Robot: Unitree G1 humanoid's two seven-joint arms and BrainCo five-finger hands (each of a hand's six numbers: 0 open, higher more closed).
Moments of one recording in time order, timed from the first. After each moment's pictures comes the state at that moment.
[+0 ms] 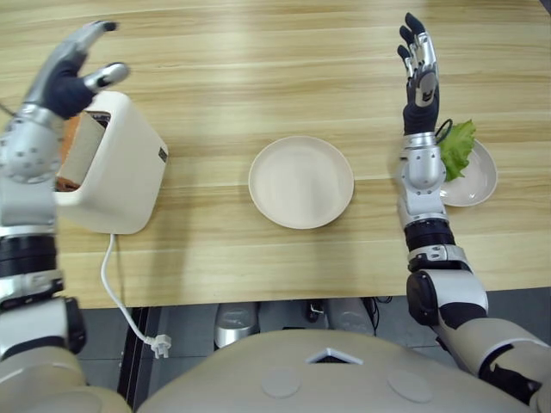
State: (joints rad) left arm -0.26 0.89 0.24 0.22 0.26 -0.24 -0.30; right arm -0.52 -0.20 -0.09 0.65 -0.10 -0.76 -0.03
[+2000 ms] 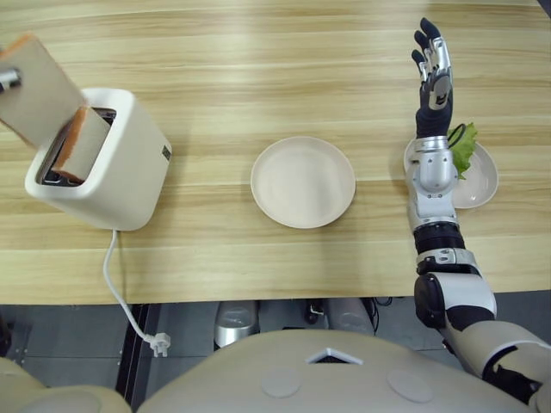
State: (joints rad) left arm -0.44 1.15 0.22 0.48 0.26 -0.15 -0.41; right arm -0.49 -0.24 -0.11 0.64 -0.07 -0.76 -0.03
